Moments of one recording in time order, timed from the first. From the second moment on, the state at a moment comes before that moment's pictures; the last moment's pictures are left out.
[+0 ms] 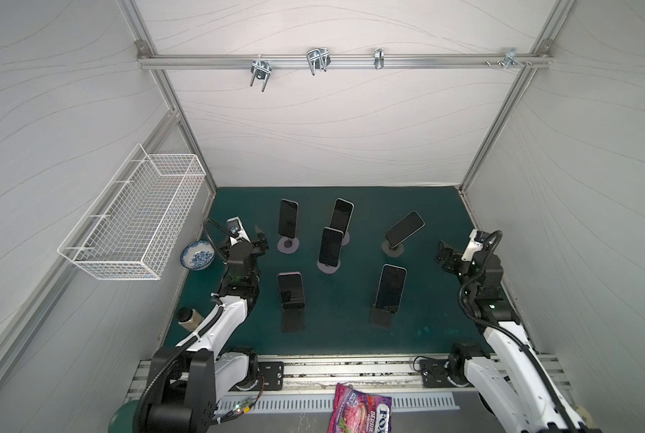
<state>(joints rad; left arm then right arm) -0.06 1.07 0.49 0.41 -0.39 -0.15 0.08 0.65 0.49 -0.16 0.11 0.30</state>
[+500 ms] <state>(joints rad) -0.17 1.02 0.92 -0.16 -0.22 -0.26 0.08 0.58 0.81 -0.64 -0.10 0.51</state>
